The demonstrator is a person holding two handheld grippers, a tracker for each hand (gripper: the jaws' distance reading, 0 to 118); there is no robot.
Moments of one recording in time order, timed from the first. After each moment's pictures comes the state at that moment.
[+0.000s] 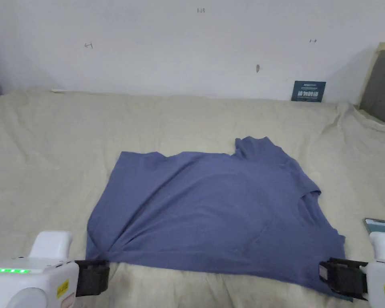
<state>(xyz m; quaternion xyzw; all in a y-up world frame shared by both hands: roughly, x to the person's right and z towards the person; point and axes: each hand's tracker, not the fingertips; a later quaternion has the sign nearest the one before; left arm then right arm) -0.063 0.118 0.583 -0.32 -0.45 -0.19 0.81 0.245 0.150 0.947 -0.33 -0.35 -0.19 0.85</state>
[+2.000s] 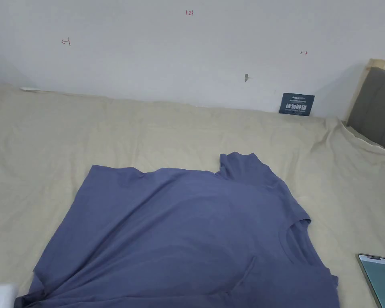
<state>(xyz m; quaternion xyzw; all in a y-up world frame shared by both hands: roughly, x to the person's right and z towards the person) -0.029 0.079 0.539 -0.39 -0.40 -0.16 0.82 0.320 0.069 0.948 -0.38 -0.41 -0.24 0.79</state>
